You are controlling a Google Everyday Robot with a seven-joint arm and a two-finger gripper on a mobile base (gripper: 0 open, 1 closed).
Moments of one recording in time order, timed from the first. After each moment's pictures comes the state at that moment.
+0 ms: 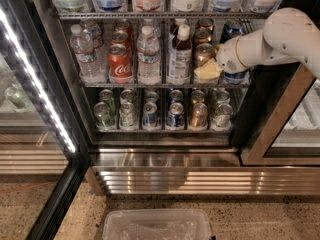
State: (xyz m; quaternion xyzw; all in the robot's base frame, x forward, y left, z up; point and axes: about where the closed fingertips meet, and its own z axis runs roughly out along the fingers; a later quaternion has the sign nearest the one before) arm 0.707 -0.152 0.836 -0.50 0.75 0.11 0.42
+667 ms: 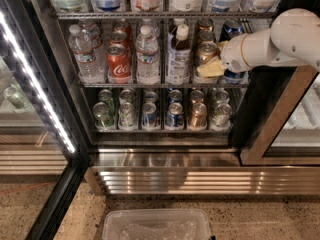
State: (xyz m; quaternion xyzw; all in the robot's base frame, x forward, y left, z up) arm 0.700 -0.148 0.857 -0.49 0.74 0.09 0.45
